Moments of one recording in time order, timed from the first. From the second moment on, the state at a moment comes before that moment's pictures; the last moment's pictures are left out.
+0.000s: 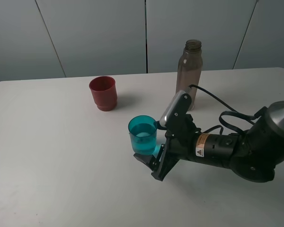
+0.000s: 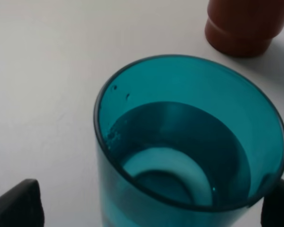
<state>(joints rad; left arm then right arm) -0.15 0.00 -0.51 0.14 1.08 -0.05 0.68 1.98 -0.42 -0.30 -0.95 -0.11</state>
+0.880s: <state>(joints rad) -0.15 0.00 -0.51 0.14 1.08 -0.05 0.68 1.98 -0.47 -0.28 -0.85 -0.14</state>
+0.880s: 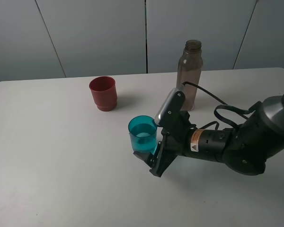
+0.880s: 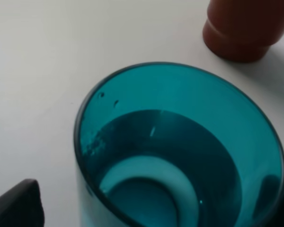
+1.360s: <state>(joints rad) -0.15 0.00 -0.51 0.14 1.08 -0.05 0.68 1.96 -0.56 -0.29 -0.61 0.04</state>
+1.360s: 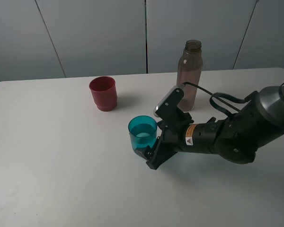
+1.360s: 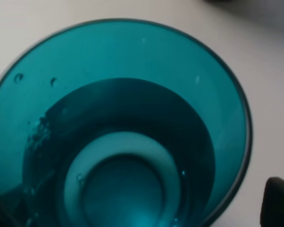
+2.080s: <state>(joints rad) -0.15 0.00 -0.51 0.14 1.08 -0.05 0.68 1.96 -0.58 -0.34 -0.59 0.05</state>
